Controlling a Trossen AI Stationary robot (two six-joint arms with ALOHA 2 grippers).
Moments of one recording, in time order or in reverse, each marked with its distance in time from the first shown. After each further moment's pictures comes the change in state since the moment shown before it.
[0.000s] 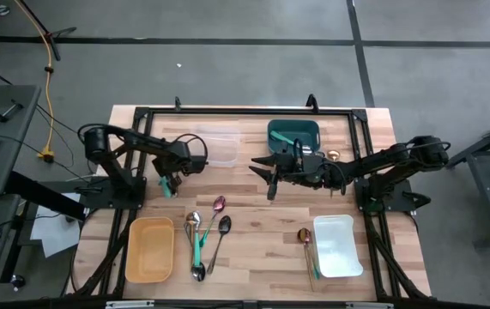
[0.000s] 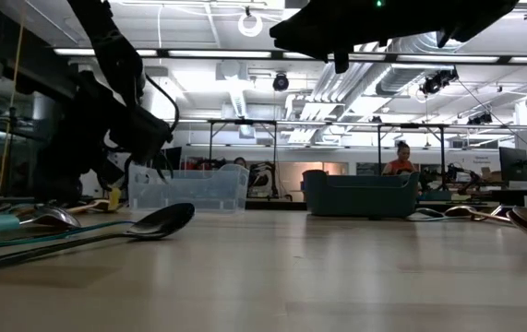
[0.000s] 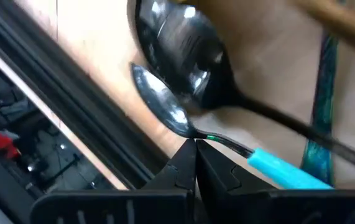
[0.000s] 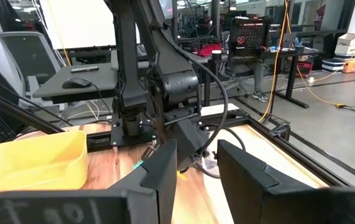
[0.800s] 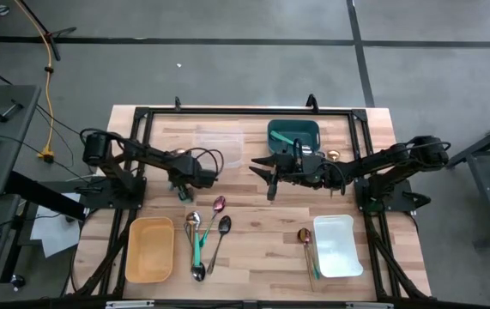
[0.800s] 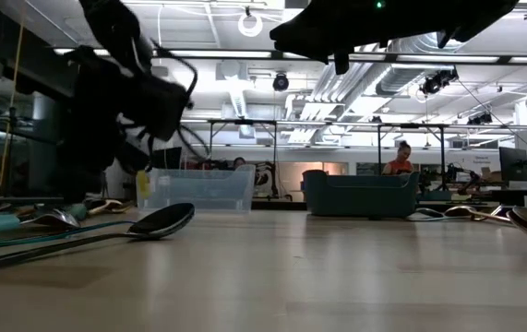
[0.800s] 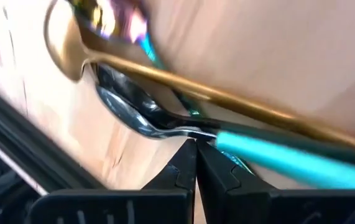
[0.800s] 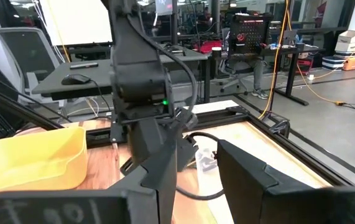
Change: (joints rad) left arm -0.252 -0.001 0.108 0.068 0.068 -0.024; right arm 0.000 0.000 0.000 -0.015 0.000 0.002
